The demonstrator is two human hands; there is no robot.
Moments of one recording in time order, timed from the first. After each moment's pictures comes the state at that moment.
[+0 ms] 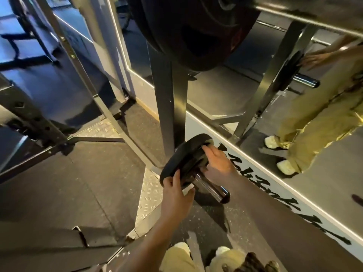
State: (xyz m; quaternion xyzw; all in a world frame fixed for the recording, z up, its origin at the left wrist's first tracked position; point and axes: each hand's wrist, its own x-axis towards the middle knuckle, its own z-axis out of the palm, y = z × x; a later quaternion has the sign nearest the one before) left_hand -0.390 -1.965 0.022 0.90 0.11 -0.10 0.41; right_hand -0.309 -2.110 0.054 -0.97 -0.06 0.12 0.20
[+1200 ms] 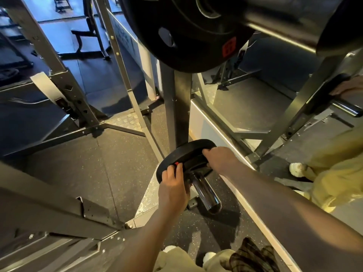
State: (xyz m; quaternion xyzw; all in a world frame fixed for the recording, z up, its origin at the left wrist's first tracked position) left_hand -0.377 -2.005 0.001 0.97 0.10 0.15 0.19; right_hand -0.246 -2.133 0.062 -0.93 -0.32 0.08 -0.14
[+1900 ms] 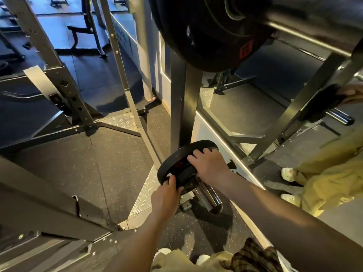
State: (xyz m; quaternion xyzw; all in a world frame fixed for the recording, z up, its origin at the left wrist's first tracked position) left_hand -0.384 -1.983 -0.017 0.96 0.17 -0.05 0.21; right_hand -0.290 -2.105 0.068 -0.91 -0.40 -0.02 -0.10
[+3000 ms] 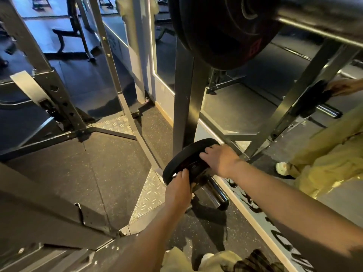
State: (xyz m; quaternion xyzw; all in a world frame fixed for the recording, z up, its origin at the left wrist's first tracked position) left_hand -0.377 -1.985 0.007 0.95 0.09 0.00 0.29; right_hand -0.282 -2.102 0.093 -0.90 -0.37 0.06 -0.23
